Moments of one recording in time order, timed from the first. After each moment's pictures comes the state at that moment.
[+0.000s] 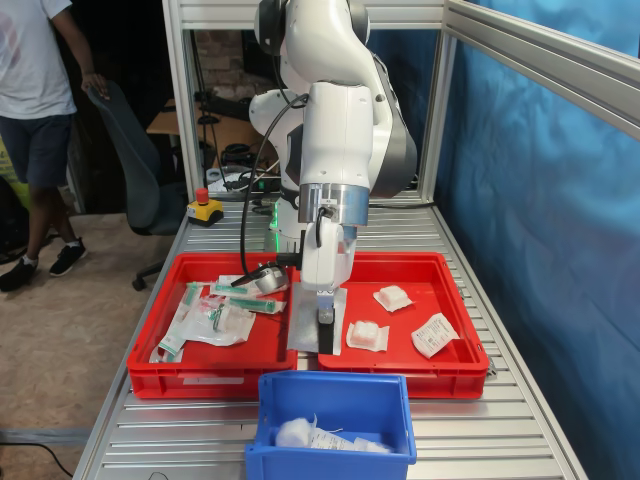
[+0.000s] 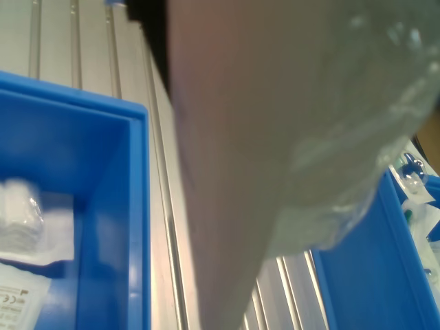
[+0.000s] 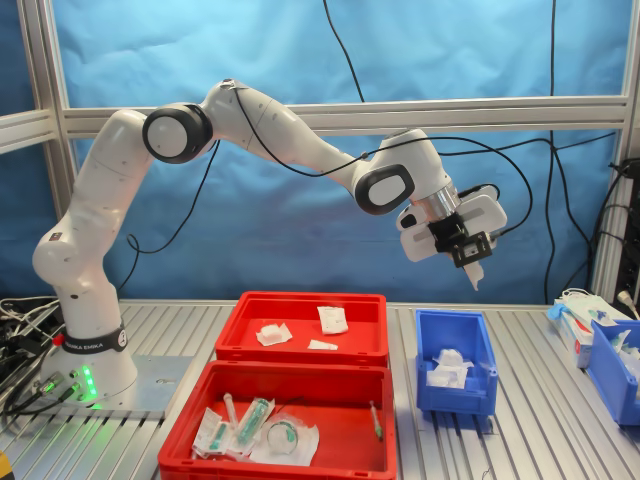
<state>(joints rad) 0.16 0.56 -0.15 -1.52 -0.08 2.60 2.68</state>
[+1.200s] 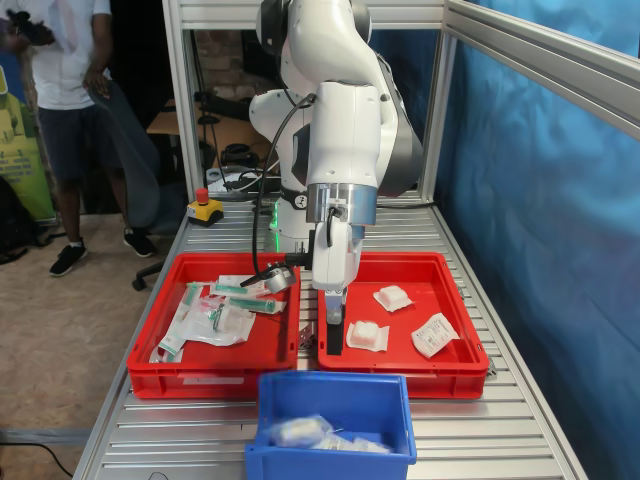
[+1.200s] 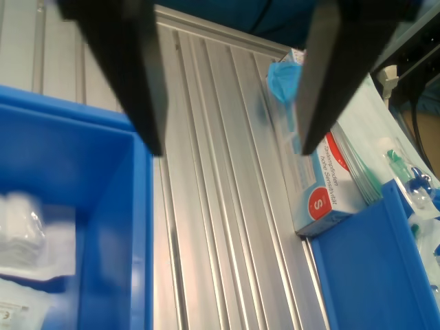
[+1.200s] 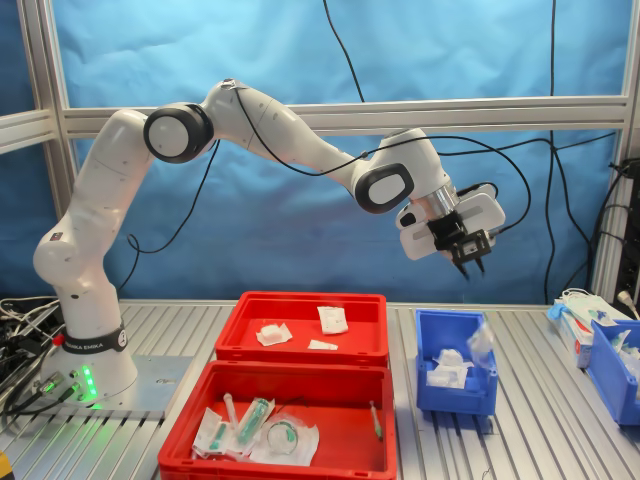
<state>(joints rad) 0.17 0.56 -0.15 -1.52 -0.08 2.60 2.68</state>
